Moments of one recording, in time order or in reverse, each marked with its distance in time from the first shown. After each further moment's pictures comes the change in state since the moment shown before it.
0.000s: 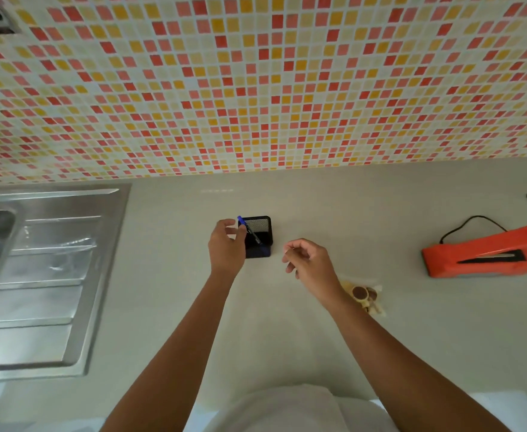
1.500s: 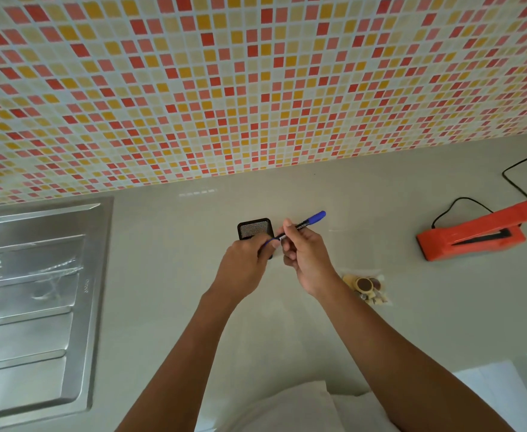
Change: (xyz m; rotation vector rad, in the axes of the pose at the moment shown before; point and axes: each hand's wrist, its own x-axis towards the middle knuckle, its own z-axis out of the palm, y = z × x) left_hand -0.018 0.020 -0.026 0.342 -0.422 0.636; right_hand 0.009 -0.039 0.037 0.532 0.072 0.118
